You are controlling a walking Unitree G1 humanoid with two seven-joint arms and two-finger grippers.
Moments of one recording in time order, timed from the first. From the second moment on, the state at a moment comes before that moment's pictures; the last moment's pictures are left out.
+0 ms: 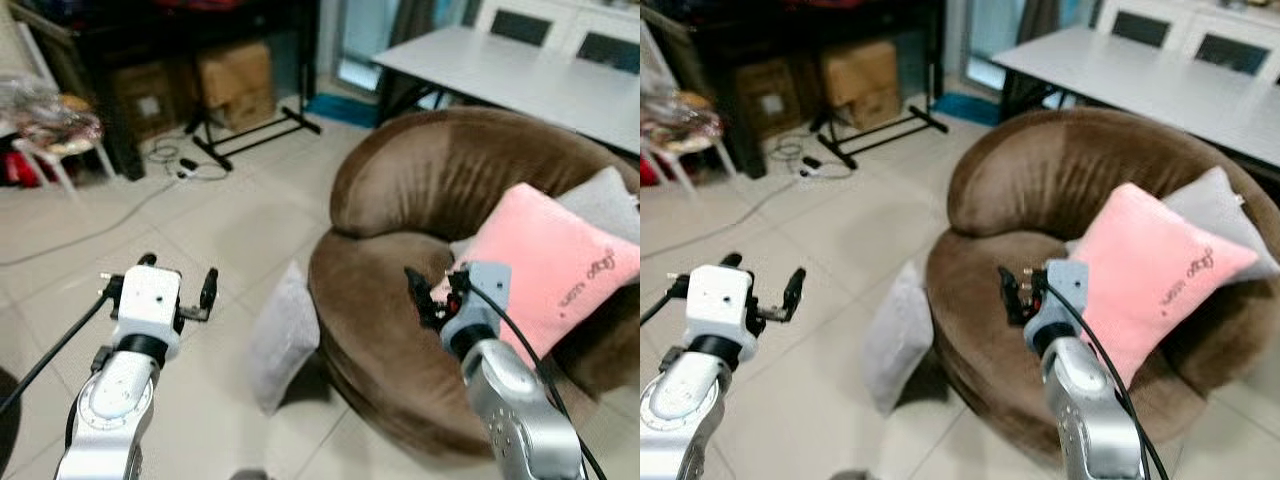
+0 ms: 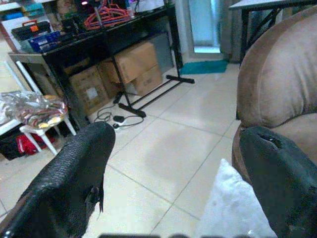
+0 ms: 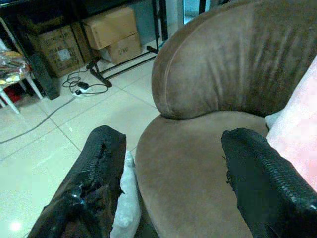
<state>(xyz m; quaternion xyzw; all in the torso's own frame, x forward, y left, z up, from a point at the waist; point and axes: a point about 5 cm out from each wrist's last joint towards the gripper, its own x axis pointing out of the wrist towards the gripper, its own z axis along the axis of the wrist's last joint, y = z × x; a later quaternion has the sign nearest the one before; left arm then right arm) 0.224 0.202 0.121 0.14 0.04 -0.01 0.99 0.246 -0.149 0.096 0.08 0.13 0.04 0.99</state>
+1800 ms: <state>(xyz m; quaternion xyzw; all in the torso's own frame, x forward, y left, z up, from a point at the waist) 0.226 0.200 0.126 0.11 0.03 -0.01 0.99 0.243 -0.156 0.094 0.07 0.14 0.00 0.99</state>
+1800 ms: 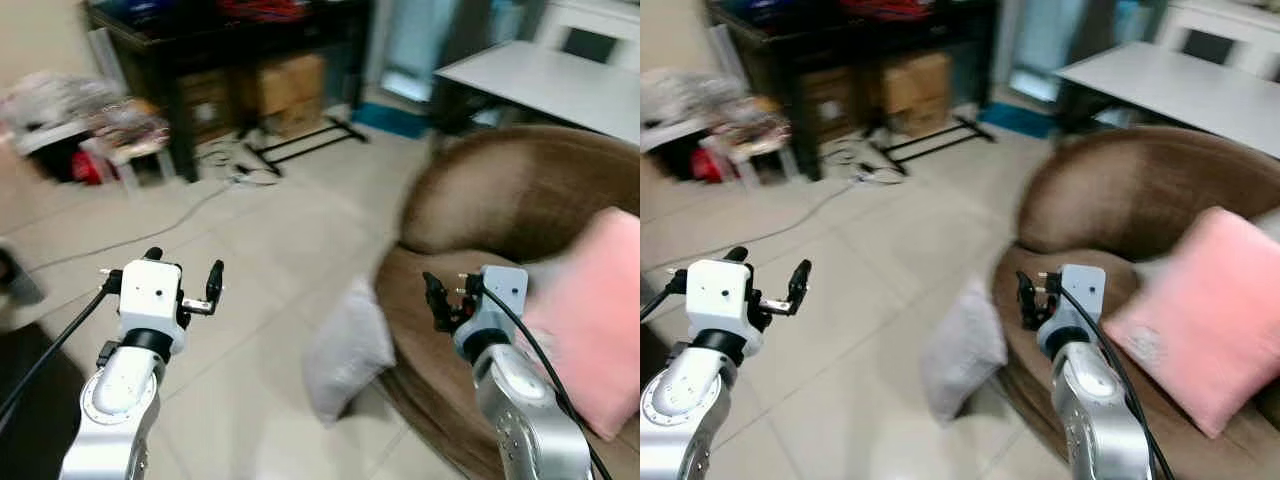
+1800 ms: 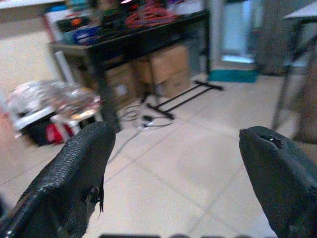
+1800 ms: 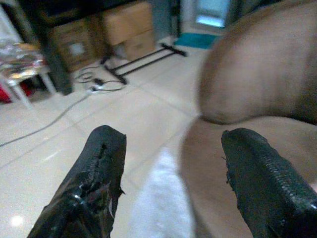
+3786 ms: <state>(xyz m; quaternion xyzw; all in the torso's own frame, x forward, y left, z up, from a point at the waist) 0.227 0.211 0.117 0.16 0.03 -0.01 0.99 0.246 -0.164 0.085 0.07 0.14 0.01 0.99</state>
